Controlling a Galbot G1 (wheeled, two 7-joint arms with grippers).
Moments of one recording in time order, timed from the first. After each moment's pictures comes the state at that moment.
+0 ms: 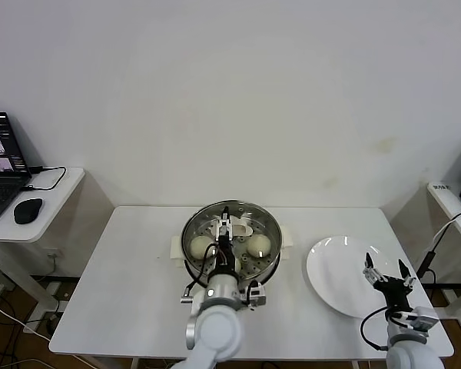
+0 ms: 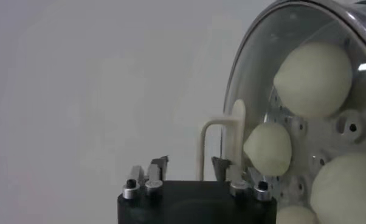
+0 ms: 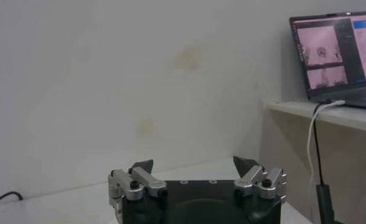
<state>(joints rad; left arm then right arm) 1.08 -1.52 0.06 -1.91 1.62 0.57 0.34 -1.43 1.27 0.76 1.80 0.49 0.00 0.06</state>
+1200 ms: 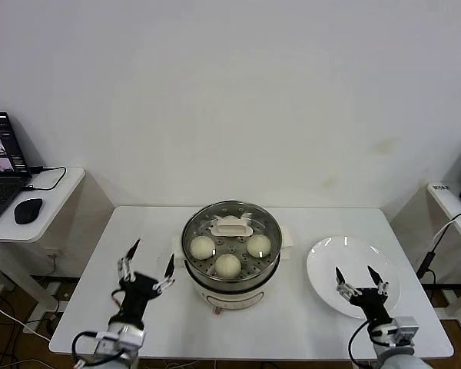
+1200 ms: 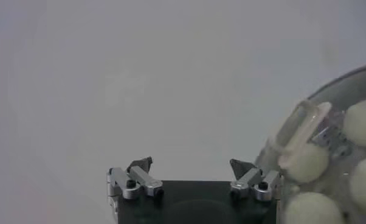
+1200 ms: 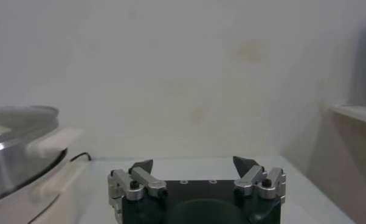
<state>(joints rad) 1.57 -1.39 -0.52 -2.16 0.44 0.05 0.03 -1.56 1.17 0.64 1.92 0.44 -0.04 0.03</state>
